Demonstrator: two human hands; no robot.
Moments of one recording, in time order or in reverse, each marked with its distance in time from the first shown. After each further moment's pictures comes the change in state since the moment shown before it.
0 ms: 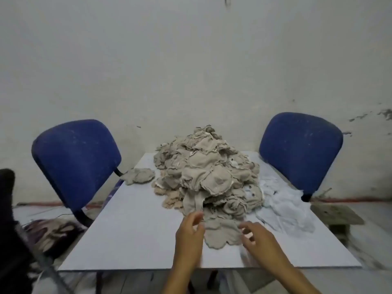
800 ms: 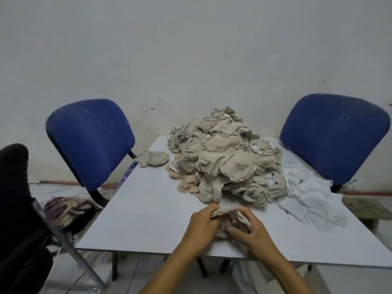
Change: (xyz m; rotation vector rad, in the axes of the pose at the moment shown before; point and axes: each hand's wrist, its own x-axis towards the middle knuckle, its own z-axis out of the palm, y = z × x) left_hand 0.021 -0.029 -0.022 0.231 -0.333 0.124; right_hand 0.022 -0.016 0.075 0.705 -0.097 -0.185
